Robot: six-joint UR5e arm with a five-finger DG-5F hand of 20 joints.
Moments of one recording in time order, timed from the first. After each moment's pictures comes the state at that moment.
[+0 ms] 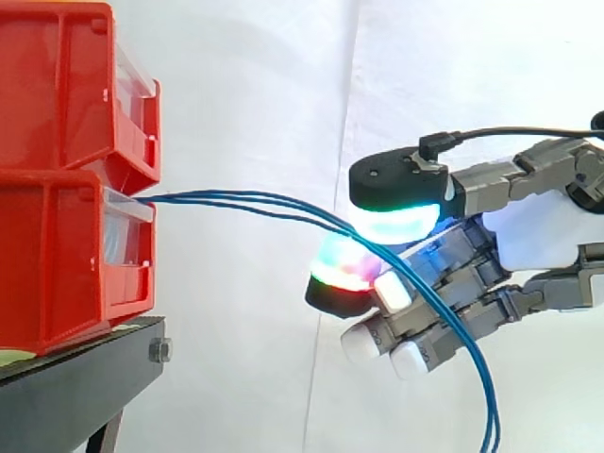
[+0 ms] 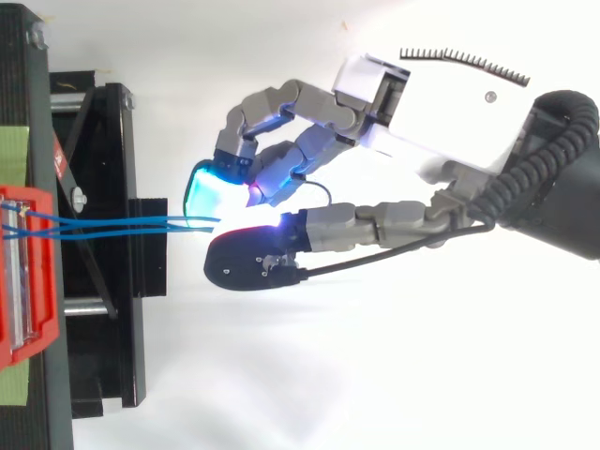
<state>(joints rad) 0.20 -2.21 -1.24 -2.92 -0.99 -0.14</state>
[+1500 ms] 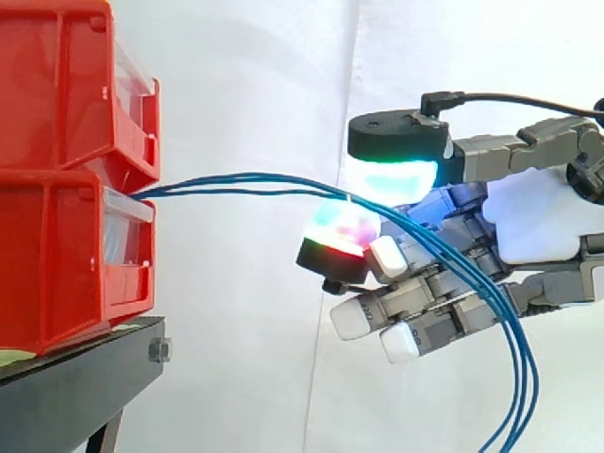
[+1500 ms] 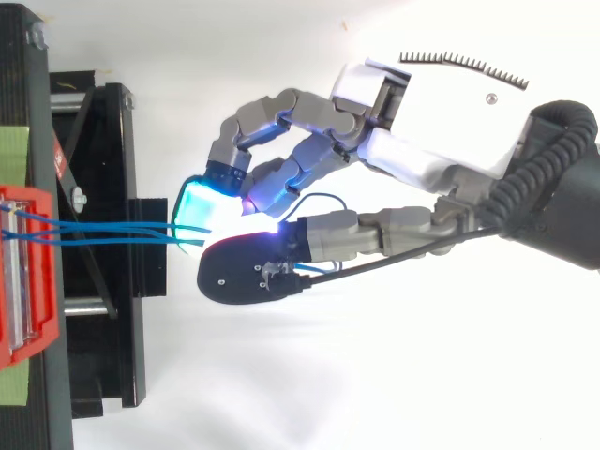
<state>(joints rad) 0.21 -2.21 -1.24 -2.91 -0.99 0.02</state>
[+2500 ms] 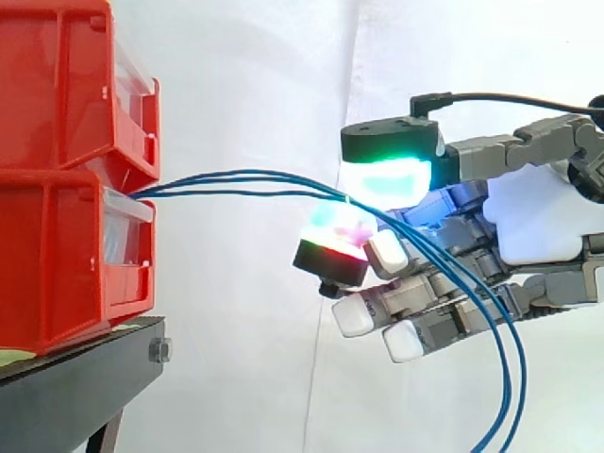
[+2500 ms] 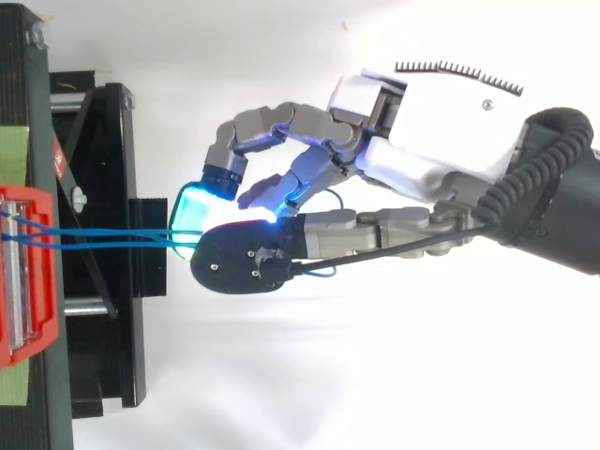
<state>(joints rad) 0.21 -2.21 -1.24 -2.91 -1.01 0.05</state>
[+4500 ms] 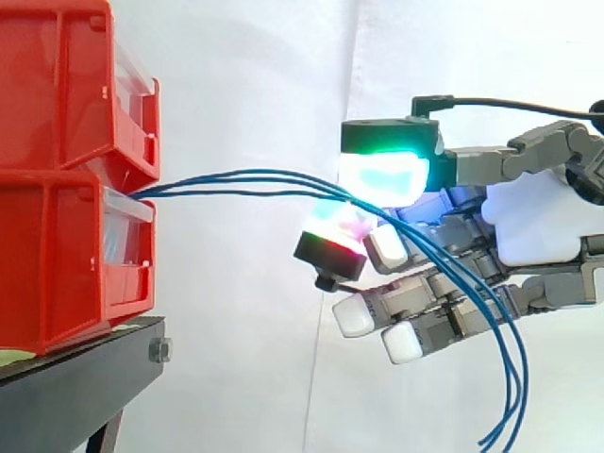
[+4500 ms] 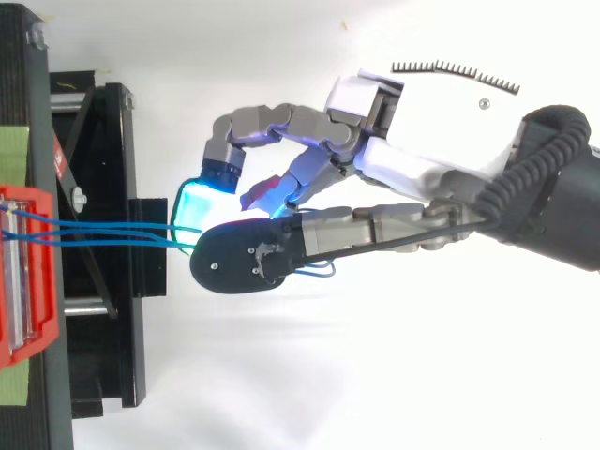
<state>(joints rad) 0.20 -2.21 -1.24 -2.91 -1.03 0.05</state>
